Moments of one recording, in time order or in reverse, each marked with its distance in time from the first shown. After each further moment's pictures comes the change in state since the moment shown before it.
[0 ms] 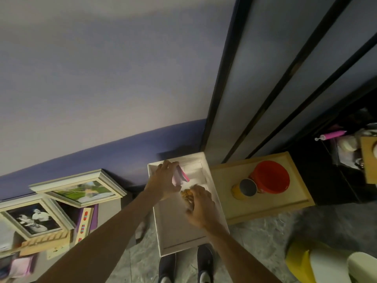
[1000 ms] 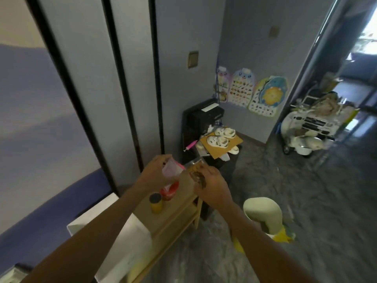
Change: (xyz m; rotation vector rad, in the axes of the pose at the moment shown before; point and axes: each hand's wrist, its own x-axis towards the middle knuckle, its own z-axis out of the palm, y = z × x) left_hand -0.135 0.347 -0.096 -0.192 -0.003 0.638; right_hand -0.296 0.117 -0.263 0.052 0.742 0.217
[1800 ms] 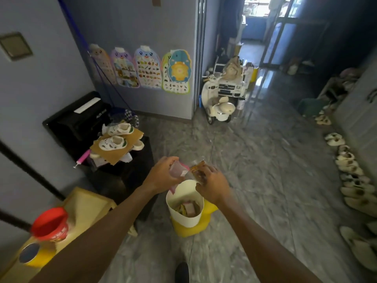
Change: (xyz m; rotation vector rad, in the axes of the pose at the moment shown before) left_hand 0.128 0.293 0.342 -0.068 -0.401 0.270; right_hand -0.110 0.385 -0.164 -0.080 0.076 0.394
